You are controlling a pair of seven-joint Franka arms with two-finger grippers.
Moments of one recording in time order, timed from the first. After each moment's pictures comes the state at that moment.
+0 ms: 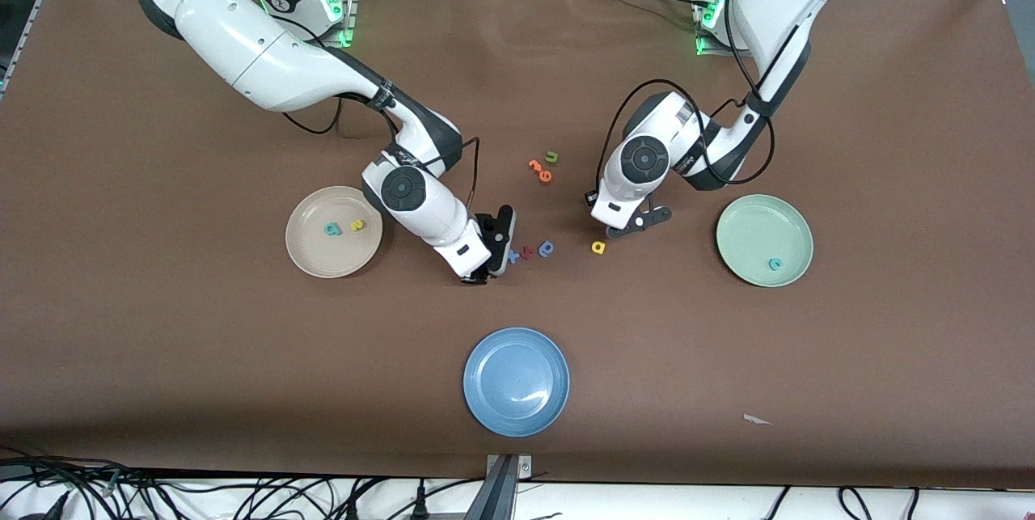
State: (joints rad) left arm -0.20 0.60 -0.39 -1.96 0.13 2.30 -1.02; right arm 0.12 1.01 0.62 -1.47 -0.49 2.56 -0.57
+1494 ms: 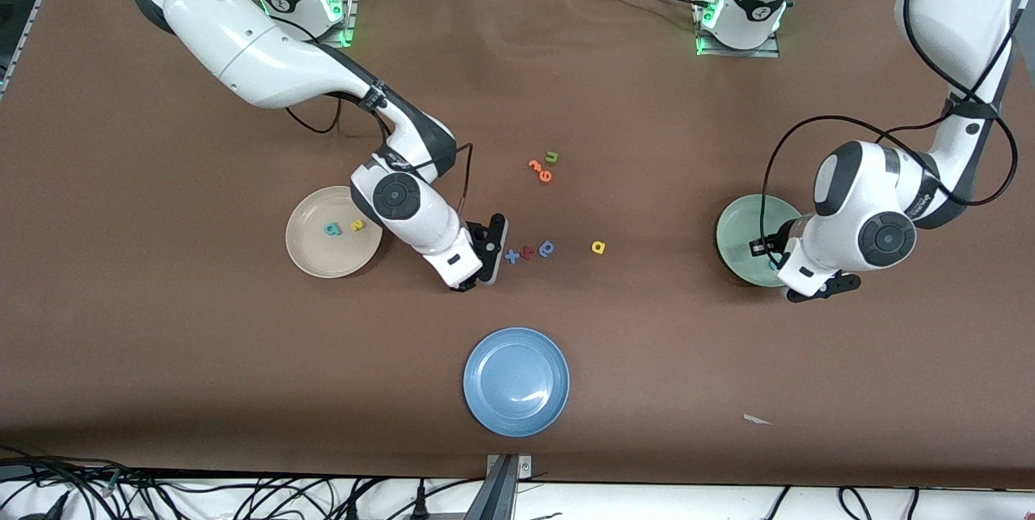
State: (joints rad) left arm 0.27 0.57 -0.37 -1.78 0.21 2.00 -0.44; right arm 0.10 0.97 0.62 -1.41 -0.49 2.40 -0.57
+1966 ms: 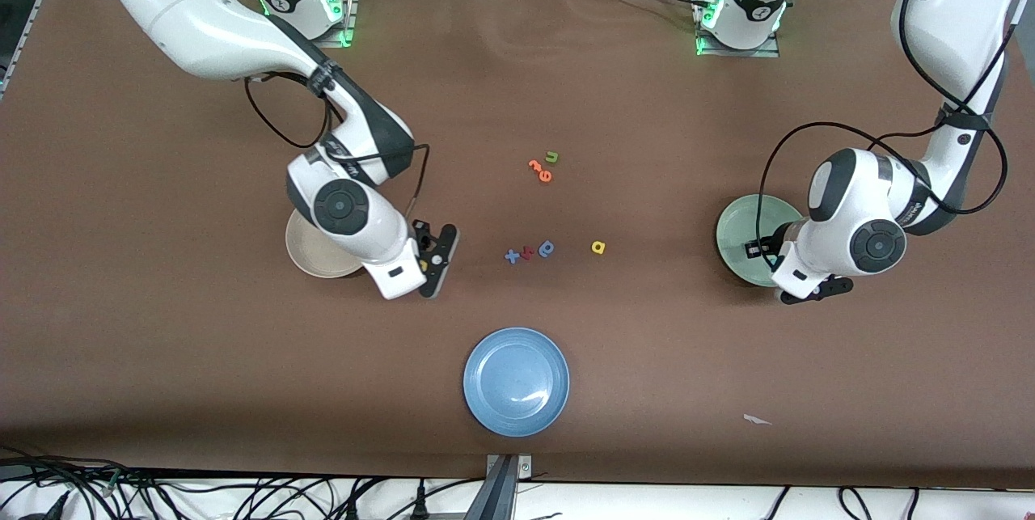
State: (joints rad) left arm 0.27 0.59 -0.39 -1.76 0.22 2.01 -0.45; right arm 0.00 0.81 0.62 -1.41 -0.43 2.07 -0.55
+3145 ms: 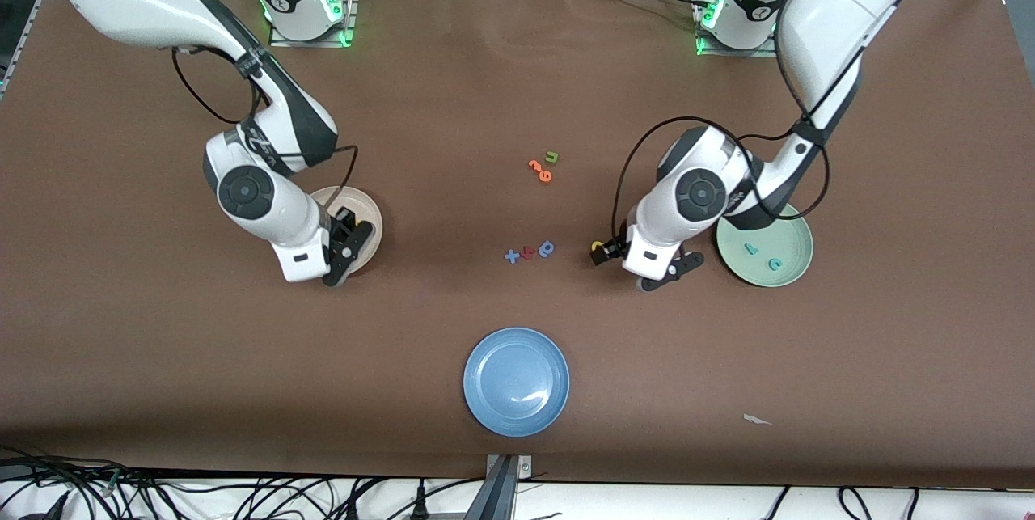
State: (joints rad) left arm -0.02 0.71 -0.51 -1.72 0.21 2.33 -1.06; right arm -0.29 0.56 0.62 -1.89 -0.43 2.25 -0.48
